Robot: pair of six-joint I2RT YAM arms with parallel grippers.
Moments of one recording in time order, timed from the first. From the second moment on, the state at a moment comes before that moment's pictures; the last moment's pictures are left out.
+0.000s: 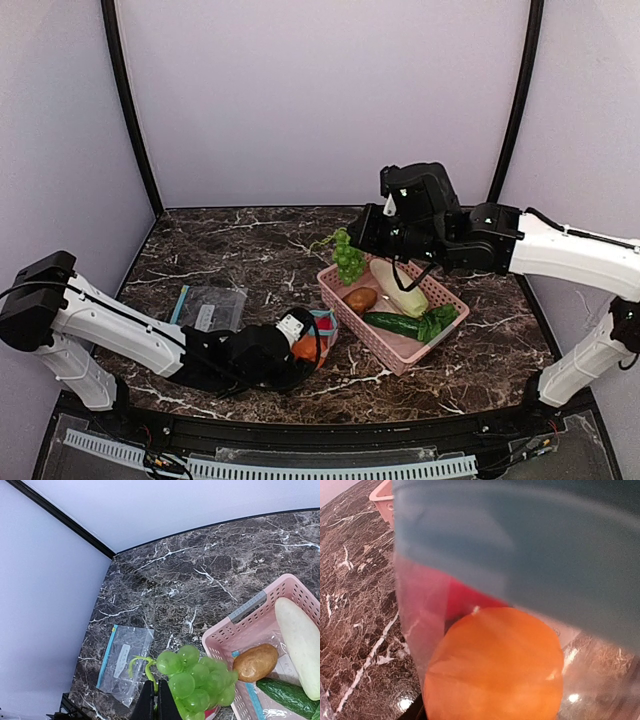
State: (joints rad) left arm -1.29 1.56 0.67 0.10 -0.41 -0.41; right arm 1.05 1.43 1.32 -0.38 0.35 0.88
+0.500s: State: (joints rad) left arm -1.29 1.43 0.56 0.21 -0.26 -0.31; right arm 0.95 1.27 1.21 -0.45 0.42 0.82
